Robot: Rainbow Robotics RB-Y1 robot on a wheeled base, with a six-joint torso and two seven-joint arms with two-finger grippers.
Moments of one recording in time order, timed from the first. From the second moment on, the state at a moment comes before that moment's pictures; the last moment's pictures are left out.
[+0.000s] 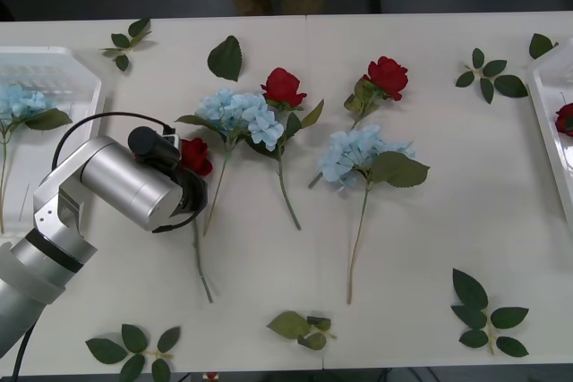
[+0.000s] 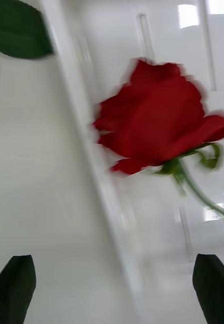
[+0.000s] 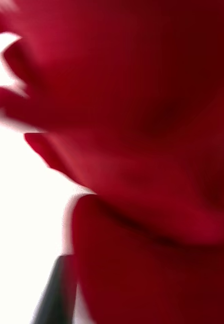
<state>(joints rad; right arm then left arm) -0.72 -0.94 0.00 -0.88 -0.95 1.37 1.61 -0.39 0.50 -0.48 -1.59 0.34 1.25 -0.89</state>
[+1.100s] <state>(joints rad) 0.06 -0.98 0.33 -1.85 -1.16 0.60 1.28 -0.60 0.58 0.16 -1.90 0.95 1.88 -1.37</state>
